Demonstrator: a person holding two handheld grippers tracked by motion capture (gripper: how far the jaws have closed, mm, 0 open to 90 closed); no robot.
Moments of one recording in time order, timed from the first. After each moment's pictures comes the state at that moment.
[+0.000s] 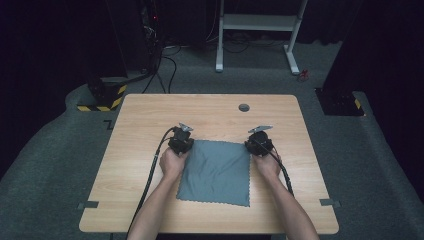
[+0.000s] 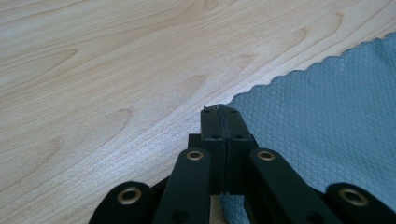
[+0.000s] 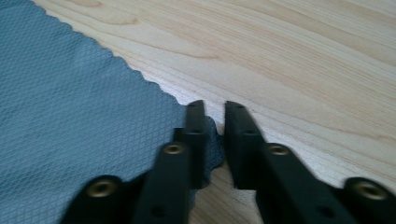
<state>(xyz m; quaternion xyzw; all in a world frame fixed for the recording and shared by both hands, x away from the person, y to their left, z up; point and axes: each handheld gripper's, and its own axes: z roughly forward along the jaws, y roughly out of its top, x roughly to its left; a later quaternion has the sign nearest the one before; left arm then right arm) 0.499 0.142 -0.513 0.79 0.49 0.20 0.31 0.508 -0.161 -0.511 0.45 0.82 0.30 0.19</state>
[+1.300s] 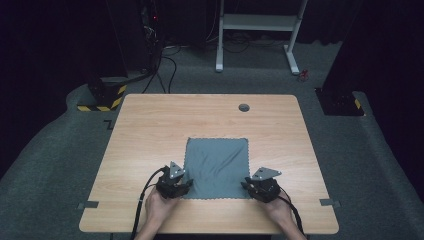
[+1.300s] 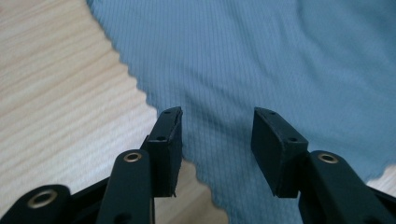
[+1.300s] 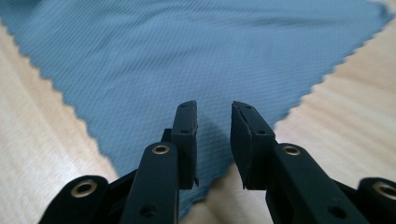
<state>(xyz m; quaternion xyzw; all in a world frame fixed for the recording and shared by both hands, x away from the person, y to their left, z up) 0.345 0.156 -0.518 0.82 0.42 0.19 0.34 0.359 -0.173 -0.517 0.32 0.87 0.36 0.15</state>
